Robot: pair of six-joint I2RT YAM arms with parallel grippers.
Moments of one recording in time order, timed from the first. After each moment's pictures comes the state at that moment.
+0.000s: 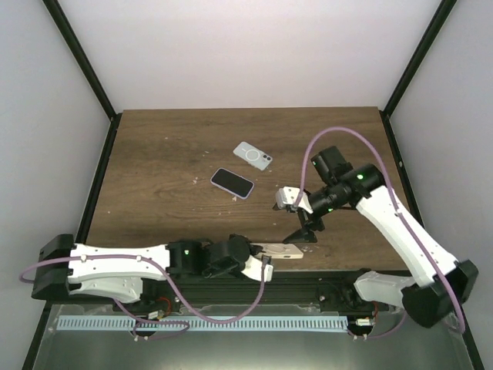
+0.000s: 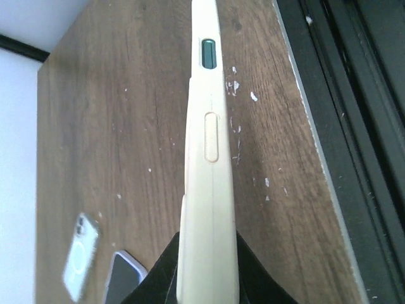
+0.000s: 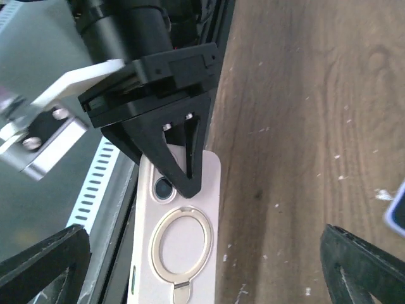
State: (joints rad) left arm -1.44 1.19 0.79 -0.32 -0.33 0.74; right arm 0.51 1.23 1.23 -1.31 -0.86 -1.10
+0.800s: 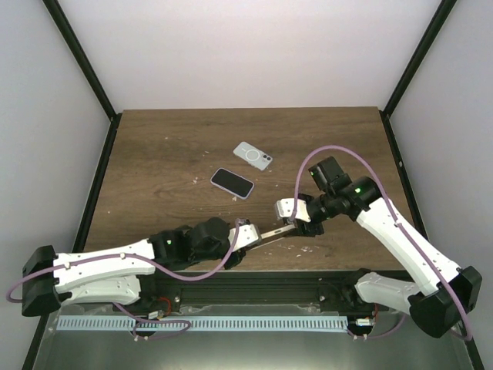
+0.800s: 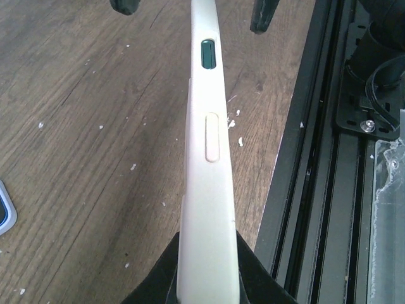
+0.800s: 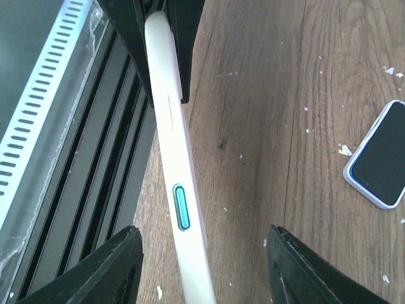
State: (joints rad) left arm -1.24 1.04 0.69 -0.26 -0.05 0.04; right arm 0.55 1.10 1.09 -1.11 -0.65 -1.11
